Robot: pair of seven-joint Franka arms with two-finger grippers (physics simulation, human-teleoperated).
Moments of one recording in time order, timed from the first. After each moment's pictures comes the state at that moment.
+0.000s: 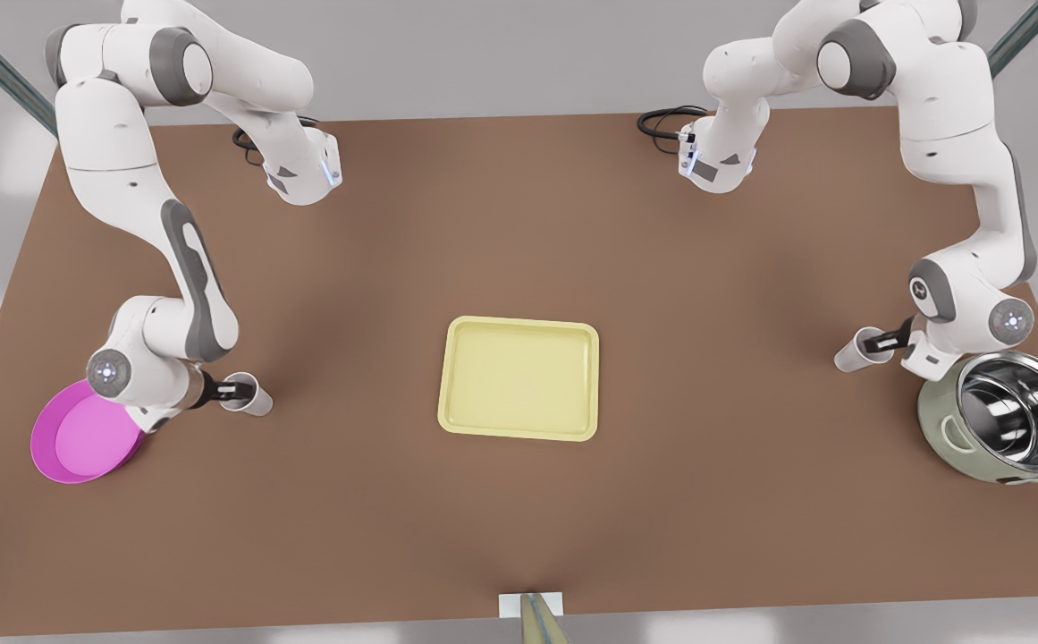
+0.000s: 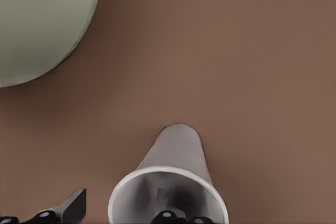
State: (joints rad) left arm 0.11 0.47 0.29 -1.94 0.05 2.16 0.11; right arm -0.16 0.48 0.04 -1.93 0.01 2.26 -0.11
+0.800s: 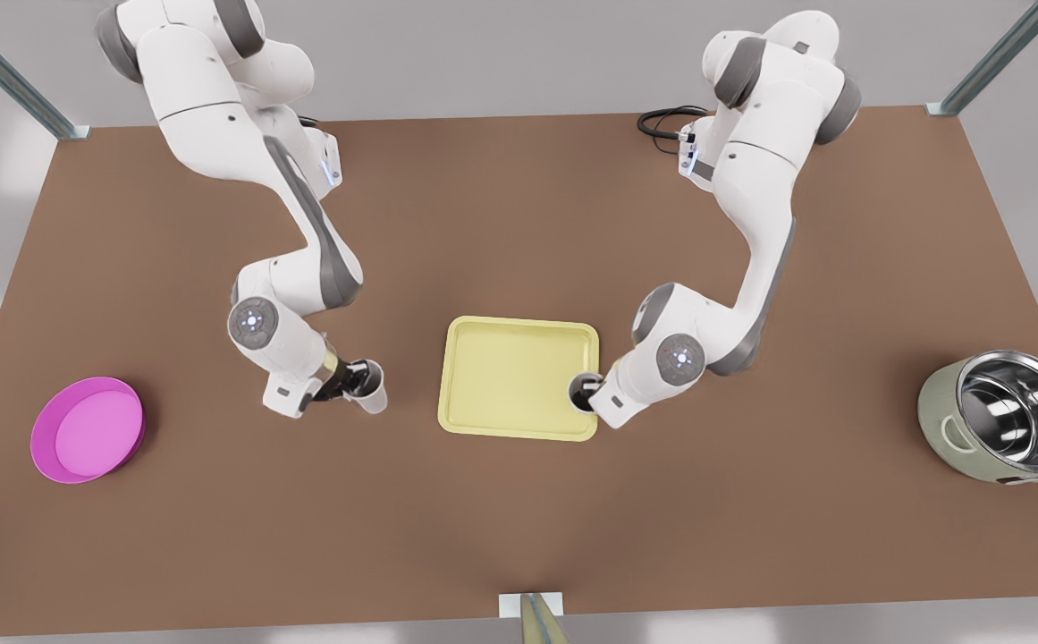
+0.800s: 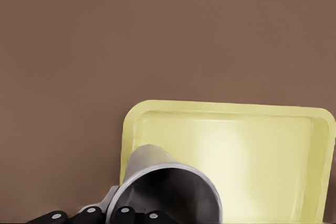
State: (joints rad) left arm -0.32 0.72 -0.22 -1.40 -0.09 2.06 -0.43; right arm 0.28 0.37 0.05 -1.87 0.13 2.29 -0.12
